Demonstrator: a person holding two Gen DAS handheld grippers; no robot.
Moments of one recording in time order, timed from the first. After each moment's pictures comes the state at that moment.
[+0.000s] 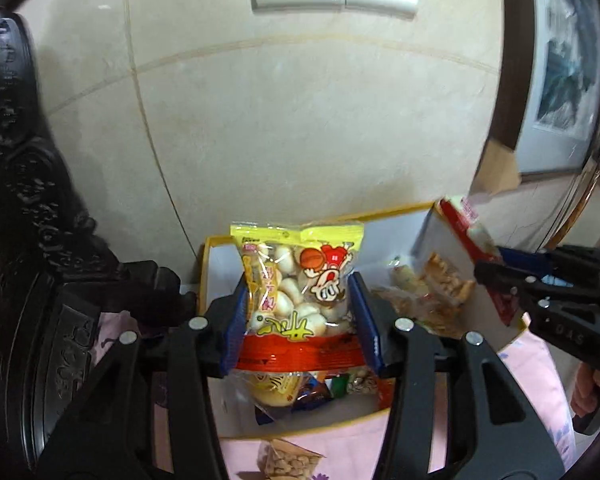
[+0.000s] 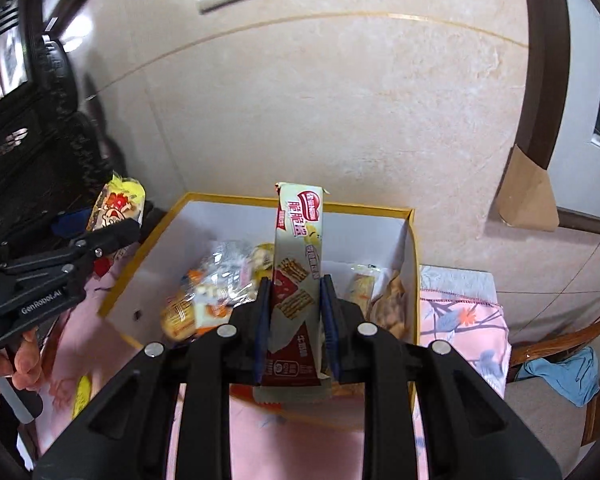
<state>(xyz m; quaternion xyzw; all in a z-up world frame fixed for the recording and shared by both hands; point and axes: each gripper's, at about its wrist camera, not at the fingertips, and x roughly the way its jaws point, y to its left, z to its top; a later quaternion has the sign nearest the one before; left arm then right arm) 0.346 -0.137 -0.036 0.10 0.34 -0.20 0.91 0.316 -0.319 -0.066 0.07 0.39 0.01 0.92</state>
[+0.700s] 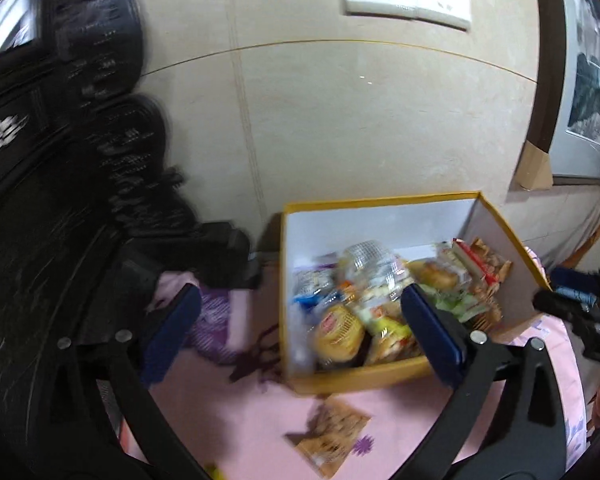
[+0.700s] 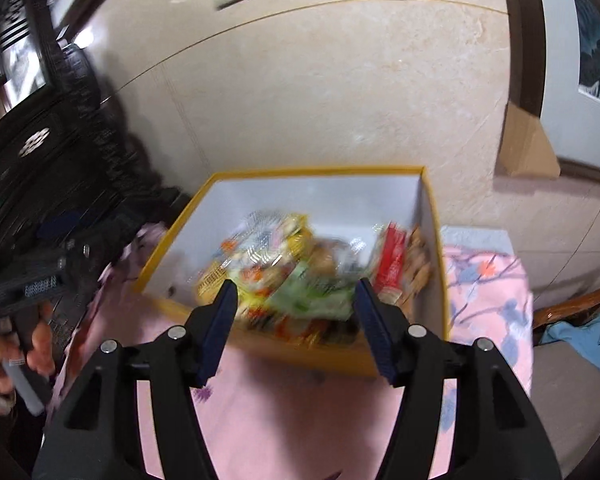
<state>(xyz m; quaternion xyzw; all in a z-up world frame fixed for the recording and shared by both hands) 0.290 -0.055 -0.031 0.08 0.33 -0.11 0.93 0.256 -0.294 -0.070 0.11 0.39 0.04 0.91</state>
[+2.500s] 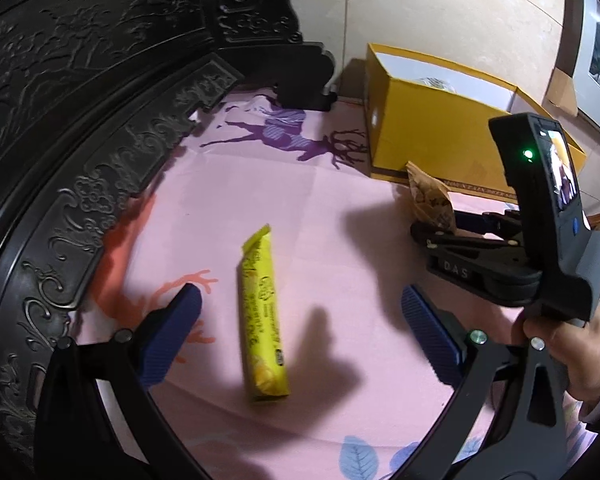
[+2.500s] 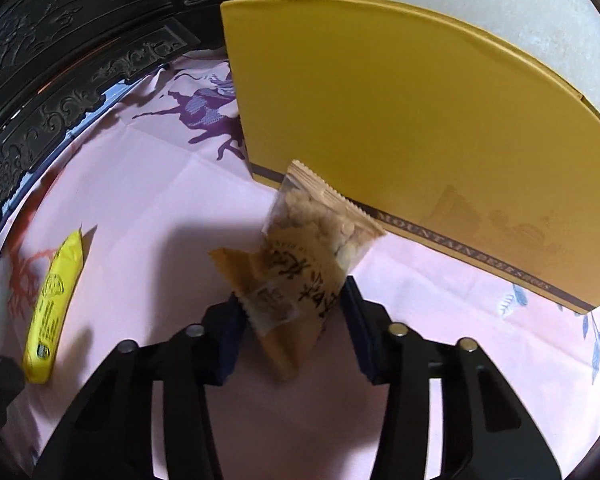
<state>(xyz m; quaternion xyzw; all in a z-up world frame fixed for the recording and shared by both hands) 0.149 0.046 -0.173 0.03 0.41 -0.04 0.91 0.265 -0.114 -0.237 -0.02 0.48 0.08 0.87</state>
